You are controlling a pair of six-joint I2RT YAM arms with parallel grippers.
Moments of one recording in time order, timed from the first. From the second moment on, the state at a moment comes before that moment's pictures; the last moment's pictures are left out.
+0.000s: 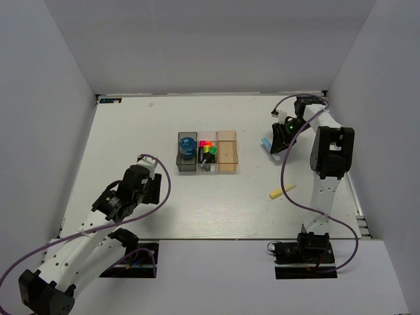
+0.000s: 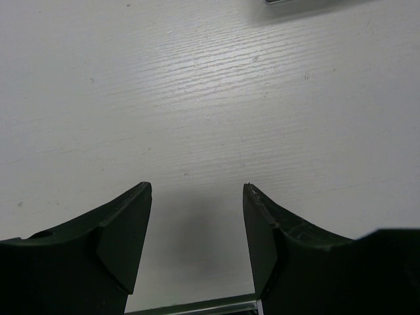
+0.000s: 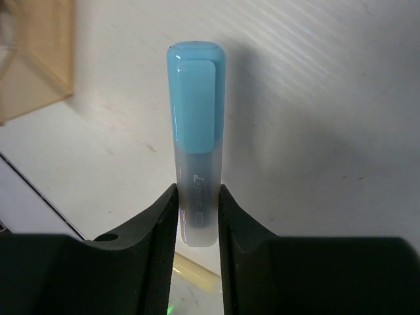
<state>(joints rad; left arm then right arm) -0.51 0.70 0.60 -0.71 -0.24 -0.21 -0.02 2.26 1.81 -1.13 -0.61 -0.46</state>
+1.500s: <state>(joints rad) -0.51 0.70 0.59 -0.69 -0.20 -0.21 0.50 2.12 1.82 -0.84 -0.32 0.04</state>
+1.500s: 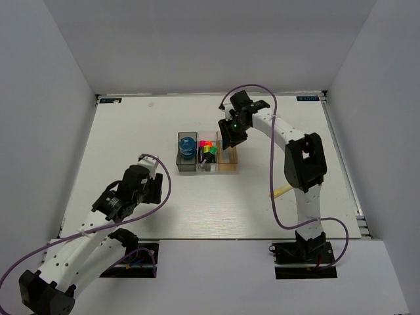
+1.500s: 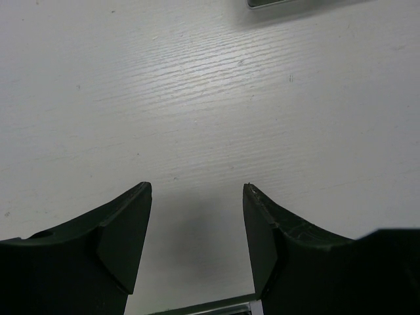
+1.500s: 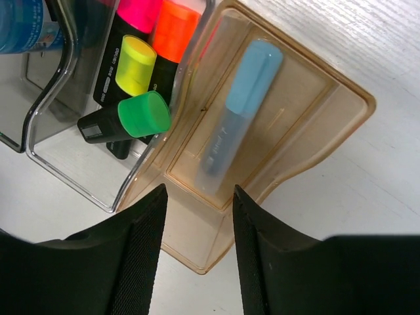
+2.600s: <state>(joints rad) -0.70 1.13 0.95 -0.54 0.12 -0.19 0.19 1.32 0.87 -0.96 -0.51 -1.63</state>
